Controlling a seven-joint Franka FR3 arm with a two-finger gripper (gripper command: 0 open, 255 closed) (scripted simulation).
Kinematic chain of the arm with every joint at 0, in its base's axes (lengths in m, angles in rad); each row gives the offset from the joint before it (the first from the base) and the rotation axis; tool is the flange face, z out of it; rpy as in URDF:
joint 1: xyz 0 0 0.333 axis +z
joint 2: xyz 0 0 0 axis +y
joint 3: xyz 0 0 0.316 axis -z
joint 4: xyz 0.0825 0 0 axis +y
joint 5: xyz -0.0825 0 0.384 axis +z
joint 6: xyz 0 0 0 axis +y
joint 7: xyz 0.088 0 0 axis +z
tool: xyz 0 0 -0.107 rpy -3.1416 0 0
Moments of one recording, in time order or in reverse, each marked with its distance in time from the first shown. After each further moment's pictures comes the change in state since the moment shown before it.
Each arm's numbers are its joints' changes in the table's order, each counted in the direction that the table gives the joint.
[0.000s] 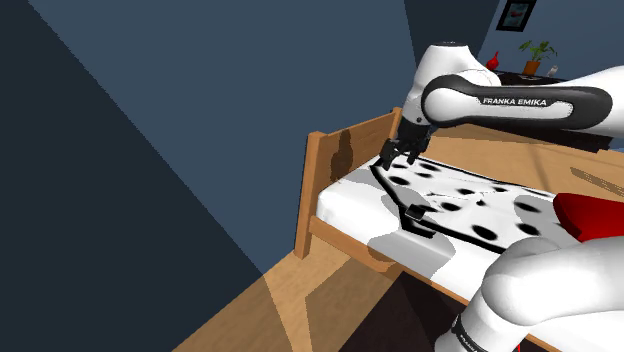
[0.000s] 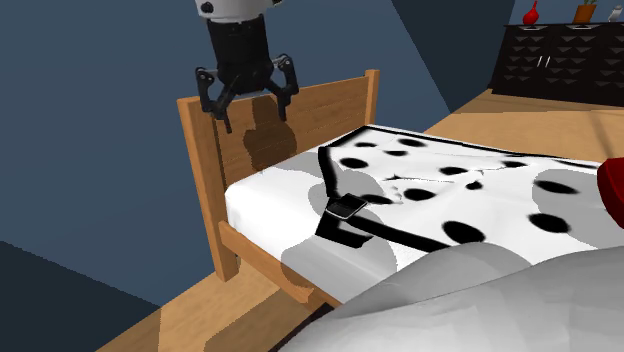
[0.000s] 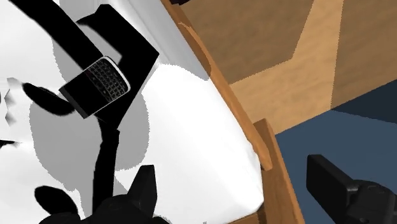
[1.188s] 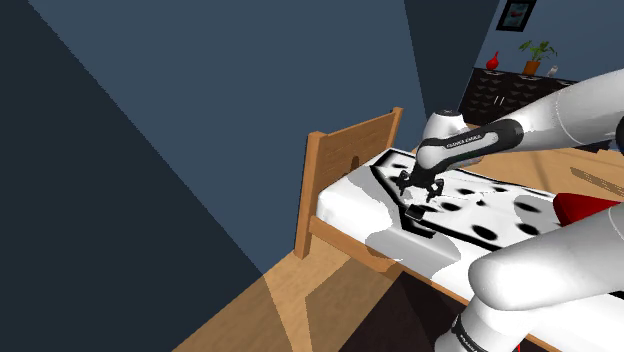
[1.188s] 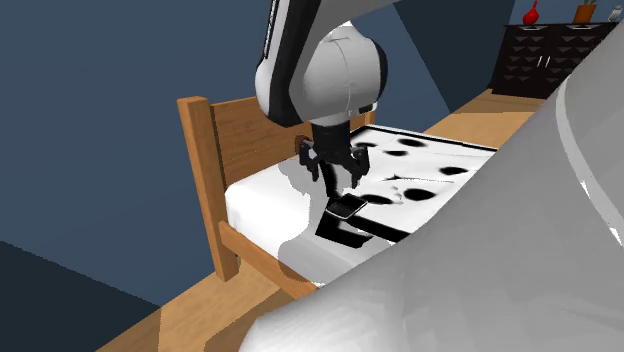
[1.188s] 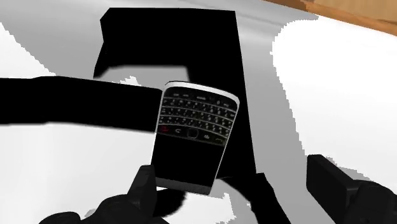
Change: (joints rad) arm -0.339 0.280 0.122 0.209 -0.092 -0.473 -0.460
